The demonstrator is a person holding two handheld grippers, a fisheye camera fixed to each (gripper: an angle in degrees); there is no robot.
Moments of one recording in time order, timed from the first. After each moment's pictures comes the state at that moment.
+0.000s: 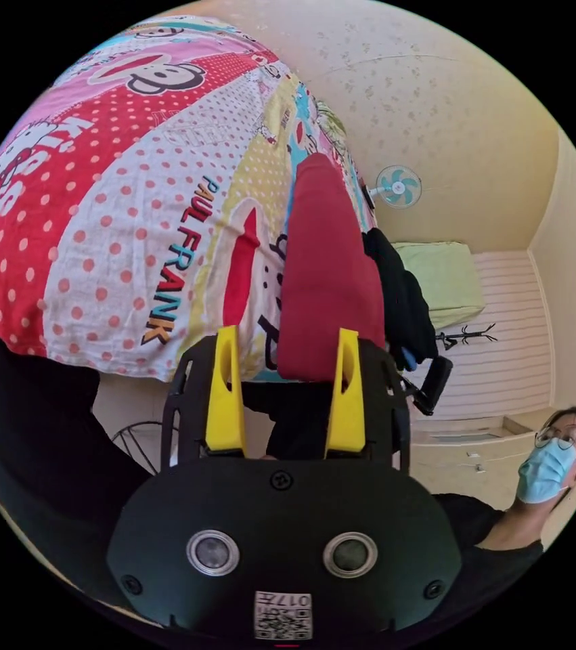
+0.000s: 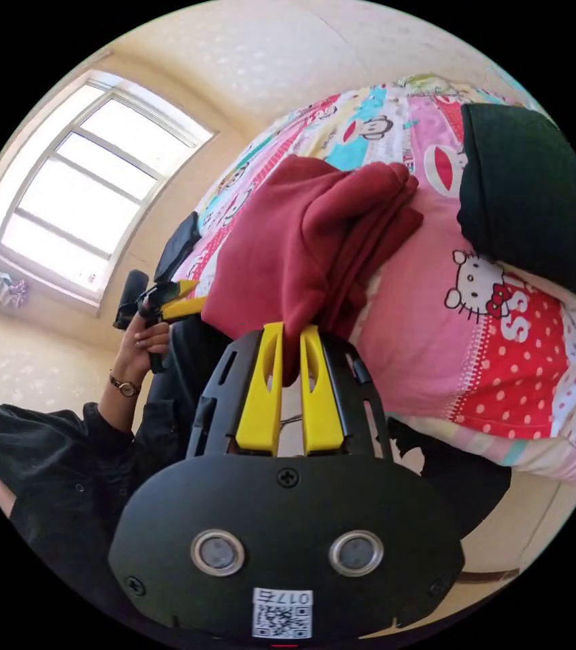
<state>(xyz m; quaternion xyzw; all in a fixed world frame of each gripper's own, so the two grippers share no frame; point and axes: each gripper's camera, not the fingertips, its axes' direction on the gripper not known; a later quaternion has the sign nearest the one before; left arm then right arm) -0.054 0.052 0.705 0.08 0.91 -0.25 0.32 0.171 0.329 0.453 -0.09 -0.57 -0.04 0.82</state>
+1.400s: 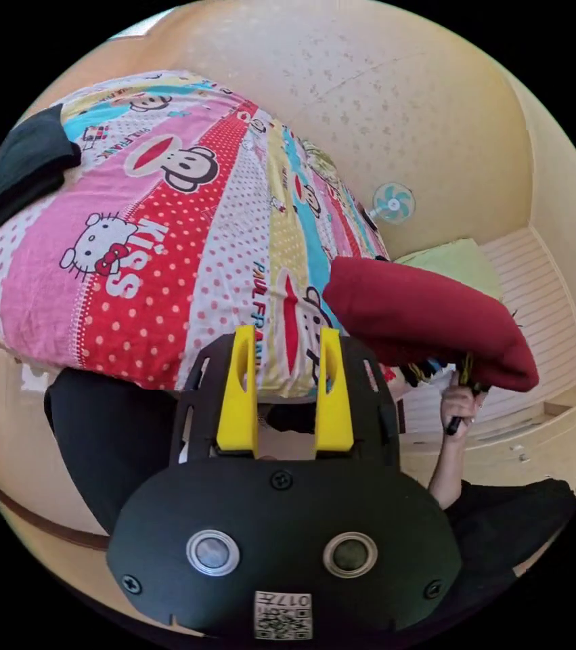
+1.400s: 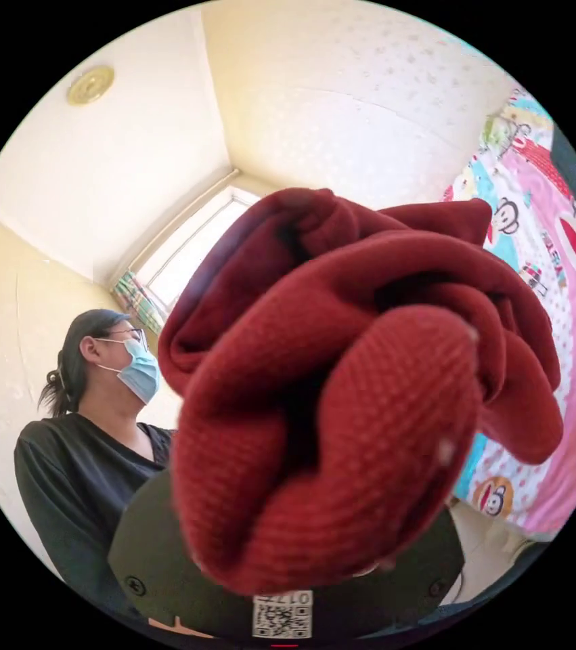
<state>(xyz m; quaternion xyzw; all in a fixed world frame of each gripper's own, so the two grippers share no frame) -0.180 0.134 0.754 0.12 0.85 -0.31 0.41 0.340 0.304 0.456 0.16 -0.82 0.08 0.54</state>
